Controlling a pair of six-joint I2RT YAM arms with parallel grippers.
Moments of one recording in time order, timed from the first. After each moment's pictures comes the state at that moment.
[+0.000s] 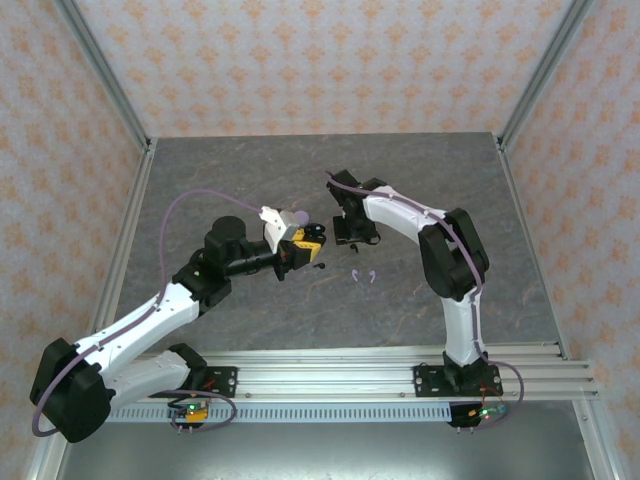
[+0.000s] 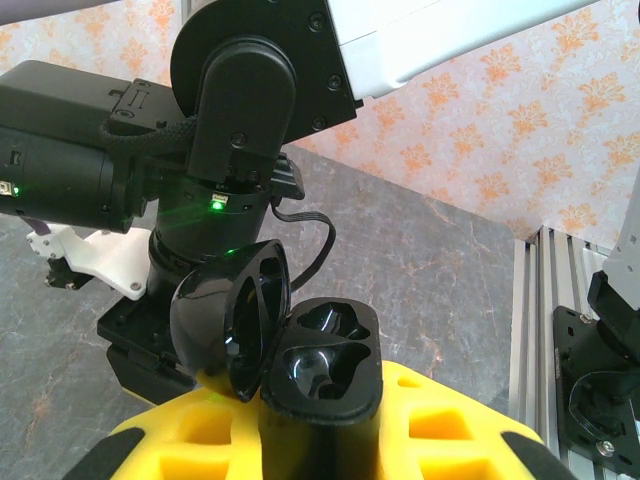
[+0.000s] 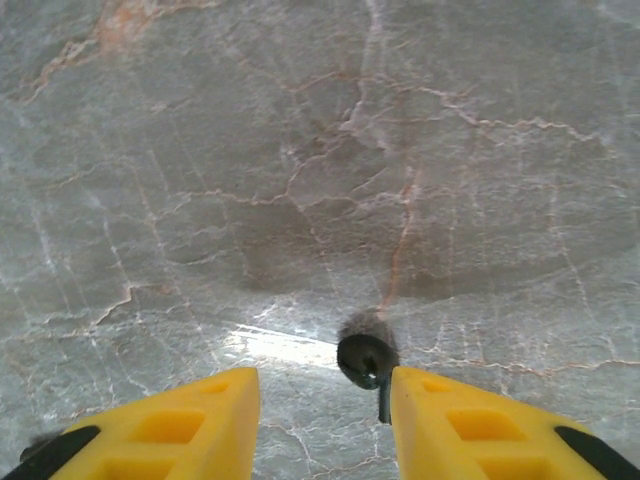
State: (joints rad) left arm -0.56 1.04 0.66 0.14 0.52 -0.07; right arm 0.58 2.05 1.57 -0.90 0.01 0.45
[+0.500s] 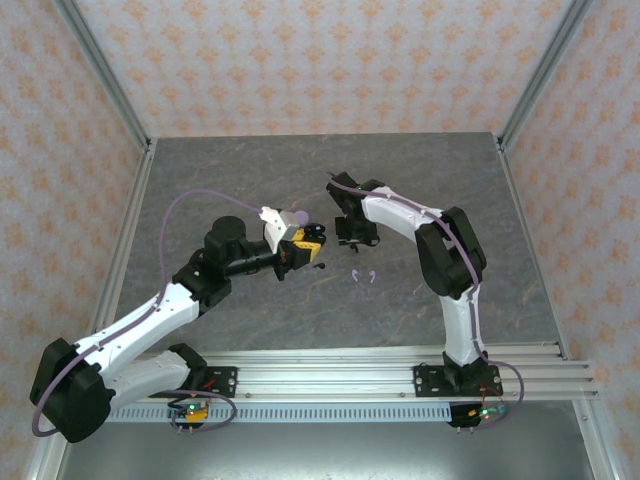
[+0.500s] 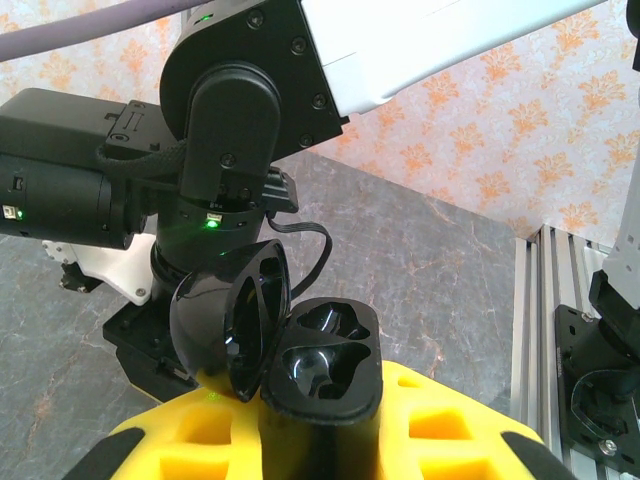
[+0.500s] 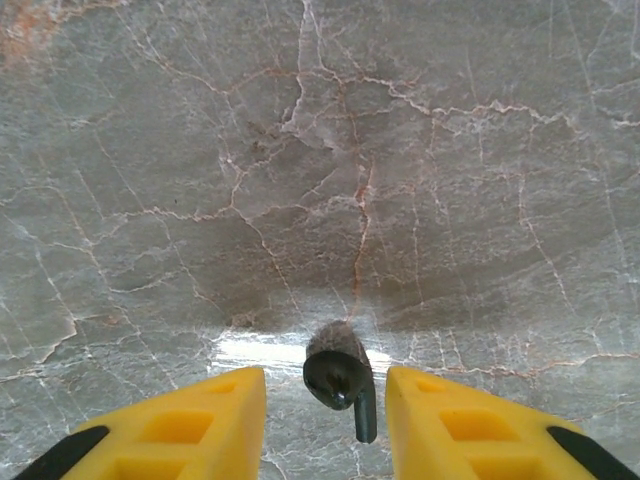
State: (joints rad) left arm -0.56 1.04 0.66 0.14 0.52 -0.06; right arm 0.58 2.07 1.57 -0.91 0.05 0.51
